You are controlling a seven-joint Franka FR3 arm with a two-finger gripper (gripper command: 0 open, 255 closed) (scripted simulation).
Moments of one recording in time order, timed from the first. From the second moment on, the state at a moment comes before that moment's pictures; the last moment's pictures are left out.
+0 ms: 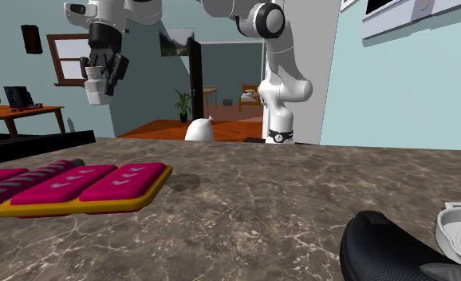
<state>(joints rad) -0.27 0.44 -0.50 -1.38 0.52 1.95 -1.00</state>
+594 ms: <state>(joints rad) -0.27 0.45 -0.49 -1.47 0.55 2.05 -1.04</state>
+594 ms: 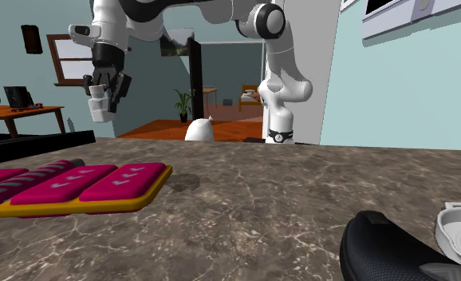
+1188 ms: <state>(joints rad) -0.27 0.48 -0.48 -1.55 0.58 2.14 -1.09</state>
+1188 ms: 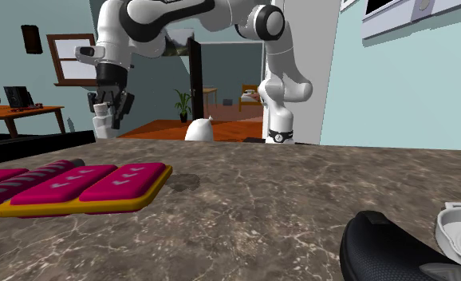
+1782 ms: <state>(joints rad) -0.28 0.53 -0.46 -1.61 0.63 2.23 -1.14</state>
